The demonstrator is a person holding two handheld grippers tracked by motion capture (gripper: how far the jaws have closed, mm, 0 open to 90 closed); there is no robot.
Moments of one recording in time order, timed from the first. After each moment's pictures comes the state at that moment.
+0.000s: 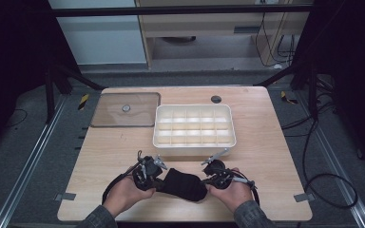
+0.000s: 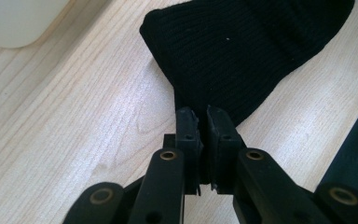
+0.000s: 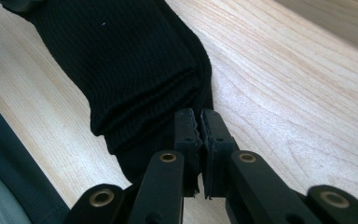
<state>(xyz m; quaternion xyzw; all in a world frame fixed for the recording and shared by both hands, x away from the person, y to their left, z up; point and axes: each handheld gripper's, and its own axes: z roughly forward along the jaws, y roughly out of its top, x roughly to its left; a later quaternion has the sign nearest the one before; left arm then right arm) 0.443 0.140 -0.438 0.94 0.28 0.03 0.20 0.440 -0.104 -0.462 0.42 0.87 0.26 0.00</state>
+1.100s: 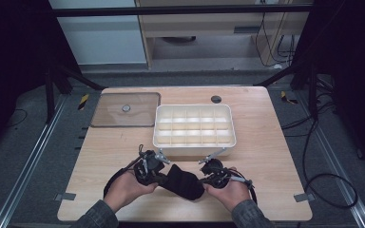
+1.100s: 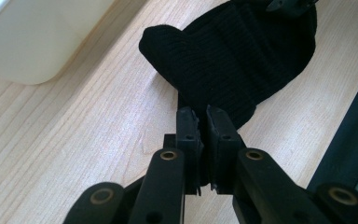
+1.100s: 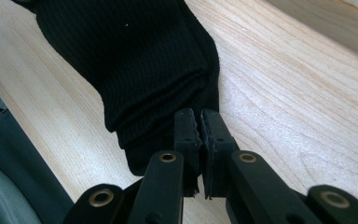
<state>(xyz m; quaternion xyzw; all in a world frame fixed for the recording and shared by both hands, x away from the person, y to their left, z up) 0.449 0.132 -0.418 0.94 0.26 0.04 0.22 0.440 -0.097 -0.458 0.42 0.86 0.27 -0.01</state>
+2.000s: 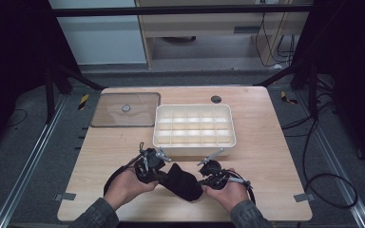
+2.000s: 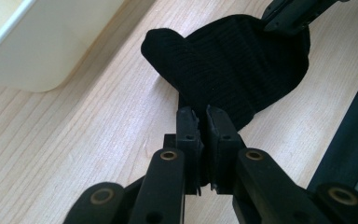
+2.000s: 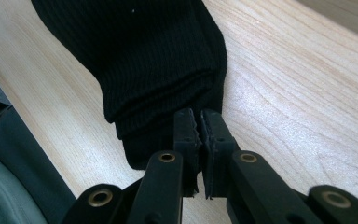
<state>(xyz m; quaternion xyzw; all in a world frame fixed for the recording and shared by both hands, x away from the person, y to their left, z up) 0.451 0.128 -0.412 0.94 0.26 0.04 0.22 0.439 -0.094 -0.463 0.42 0.87 0.27 -0.02</state>
